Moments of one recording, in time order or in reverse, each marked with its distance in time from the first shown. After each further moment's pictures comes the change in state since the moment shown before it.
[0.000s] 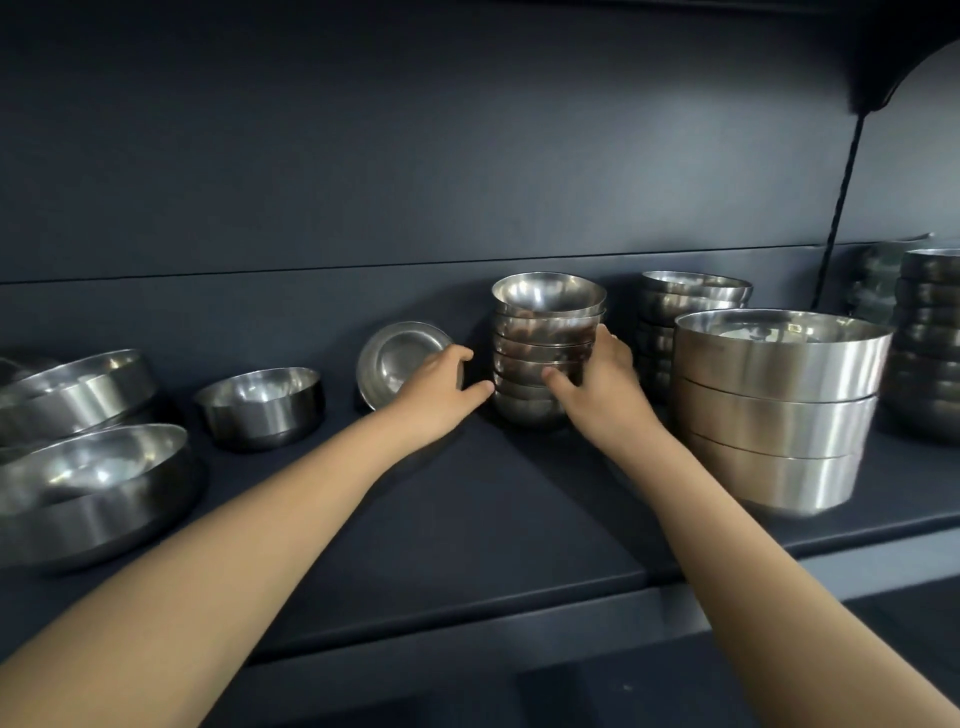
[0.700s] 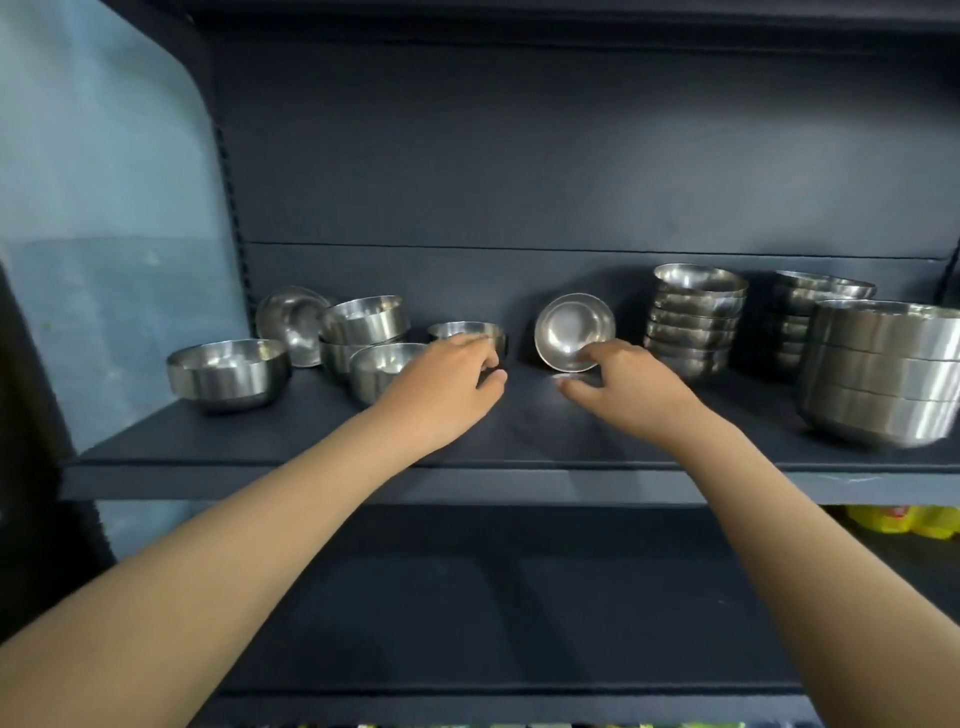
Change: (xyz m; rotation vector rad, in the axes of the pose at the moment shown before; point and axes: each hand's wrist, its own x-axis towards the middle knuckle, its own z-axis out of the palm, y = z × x) left_hand -0.222 -0.053 -0.158 0.362 0.193 0.155; right_hand -0.156 -0.164 0.026 -0.352 -0.268 -0.291
